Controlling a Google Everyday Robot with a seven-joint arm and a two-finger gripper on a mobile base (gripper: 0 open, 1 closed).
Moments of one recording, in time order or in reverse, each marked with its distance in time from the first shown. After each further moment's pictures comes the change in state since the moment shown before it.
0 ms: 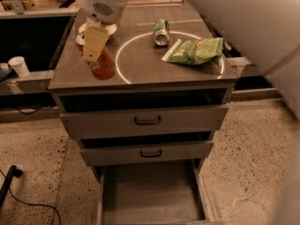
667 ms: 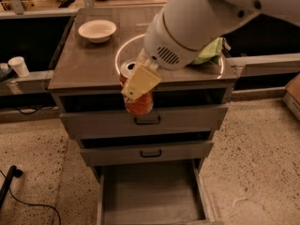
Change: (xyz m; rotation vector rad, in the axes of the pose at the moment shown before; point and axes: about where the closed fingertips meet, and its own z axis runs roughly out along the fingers) arm 0.092 0.110 -0.071 0.136 -0.088 0.297
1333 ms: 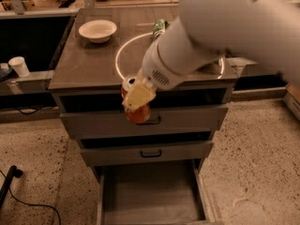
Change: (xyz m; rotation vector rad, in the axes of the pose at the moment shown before) arm 0.025 -0.010 0.053 0.022 -0.005 0.058
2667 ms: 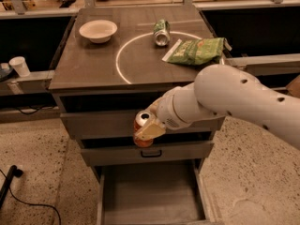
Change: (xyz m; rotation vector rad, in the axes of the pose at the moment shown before) arm 0.091 0.011 0.098 -0.040 -0.106 -0.014
